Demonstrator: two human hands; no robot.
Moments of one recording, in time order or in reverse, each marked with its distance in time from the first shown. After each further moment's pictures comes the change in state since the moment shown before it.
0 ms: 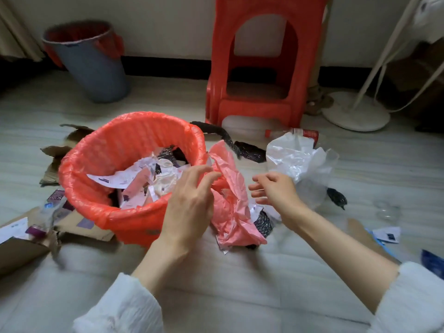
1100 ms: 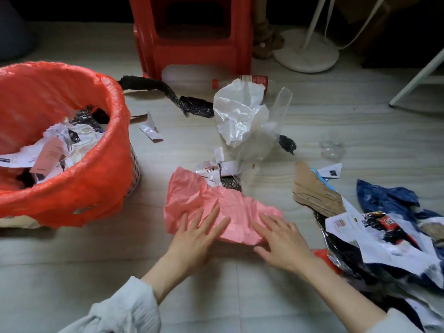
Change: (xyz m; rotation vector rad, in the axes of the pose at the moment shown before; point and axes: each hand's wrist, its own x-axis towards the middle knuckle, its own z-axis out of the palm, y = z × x) left_hand -0.122 0.050 0.119 0.324 -0.996 0.268; right_hand -0.083 0.185 -0.097 -1.261 -0.283 -0.150
